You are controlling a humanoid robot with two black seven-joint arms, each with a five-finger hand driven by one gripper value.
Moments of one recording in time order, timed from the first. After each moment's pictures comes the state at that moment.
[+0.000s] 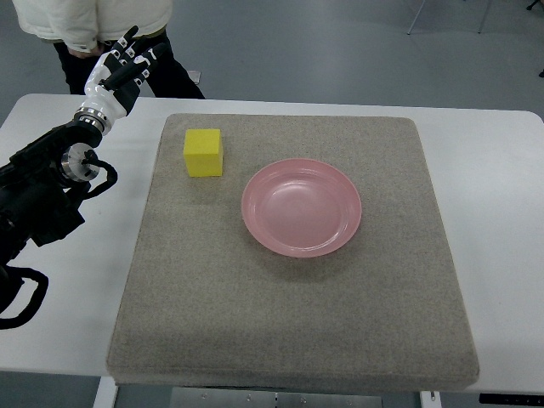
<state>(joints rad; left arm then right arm) -1.01 0.15 -0.53 -0.19 -0.08 -0.33 -0.36 0.01 0.00 -0.10 0.16 -0.06 -0.08 0.01</state>
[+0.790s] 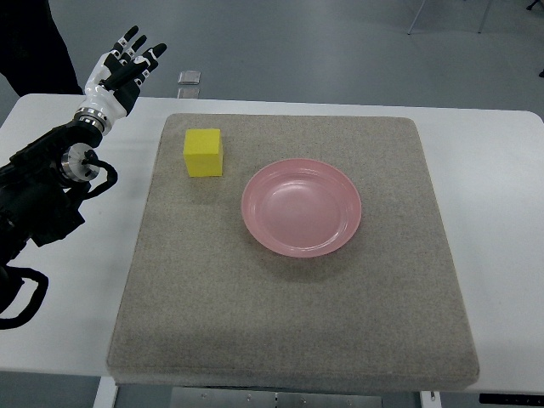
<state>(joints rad) -1.01 0.15 -0.53 -0.19 -0.08 -0.33 -0.36 0.01 0.00 -0.10 0.16 -0.06 -0.08 0.01</state>
